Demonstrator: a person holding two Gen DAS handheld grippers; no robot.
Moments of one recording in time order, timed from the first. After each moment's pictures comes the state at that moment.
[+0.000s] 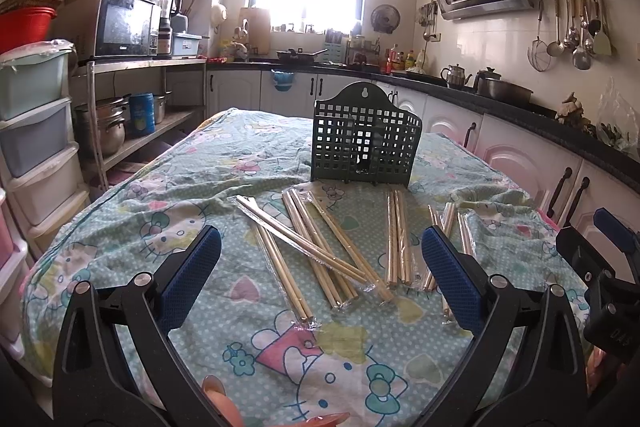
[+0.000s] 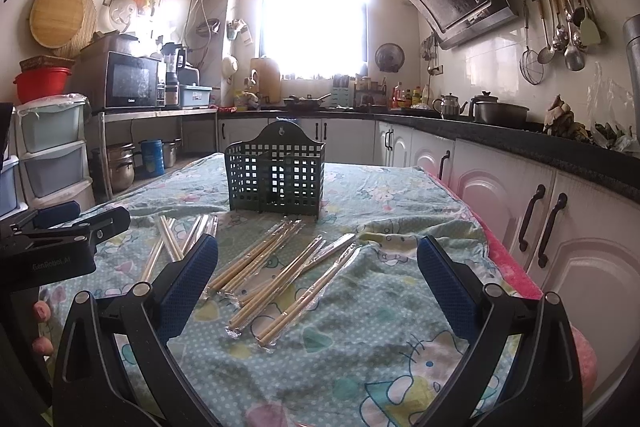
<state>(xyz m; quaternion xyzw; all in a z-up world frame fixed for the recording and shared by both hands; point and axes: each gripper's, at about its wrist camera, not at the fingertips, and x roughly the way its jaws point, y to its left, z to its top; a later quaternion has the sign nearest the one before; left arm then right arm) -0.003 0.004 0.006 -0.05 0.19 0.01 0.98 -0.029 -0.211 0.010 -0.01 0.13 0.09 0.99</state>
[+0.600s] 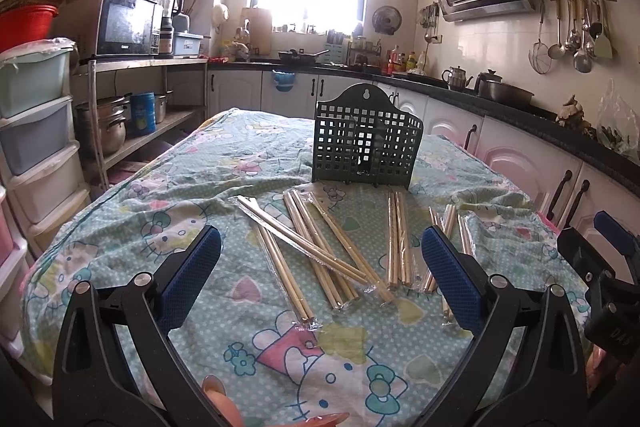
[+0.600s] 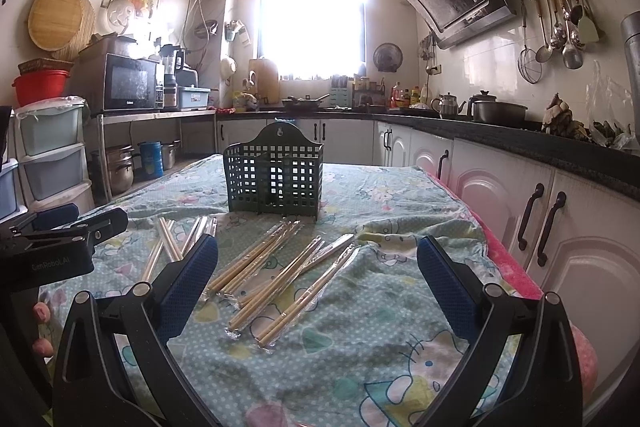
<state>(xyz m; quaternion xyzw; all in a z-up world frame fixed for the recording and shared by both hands) -0.005 0.002 0.006 -0.05 0.18 0.01 0.98 -0.030 -0.212 0.008 -0.01 0.13 0.09 0.99</state>
